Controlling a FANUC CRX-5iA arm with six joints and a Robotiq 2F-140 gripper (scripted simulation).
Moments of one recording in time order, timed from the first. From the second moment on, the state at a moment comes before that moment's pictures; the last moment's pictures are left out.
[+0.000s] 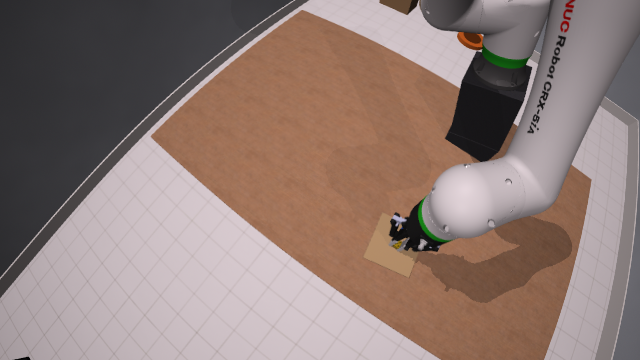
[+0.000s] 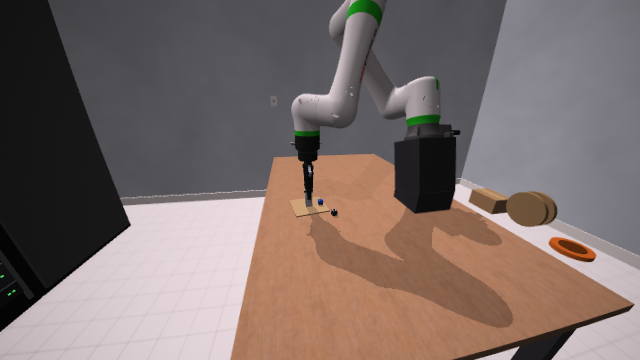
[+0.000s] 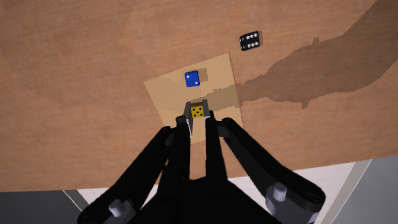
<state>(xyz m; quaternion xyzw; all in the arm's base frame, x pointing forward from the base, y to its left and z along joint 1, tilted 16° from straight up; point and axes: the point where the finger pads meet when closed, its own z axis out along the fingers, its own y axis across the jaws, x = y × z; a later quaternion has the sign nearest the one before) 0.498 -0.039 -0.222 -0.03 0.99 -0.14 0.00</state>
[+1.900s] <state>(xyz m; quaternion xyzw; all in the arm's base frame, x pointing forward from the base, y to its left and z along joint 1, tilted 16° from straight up) 0.498 -0.037 -0.215 -0.03 0.99 -0.14 0.00</state>
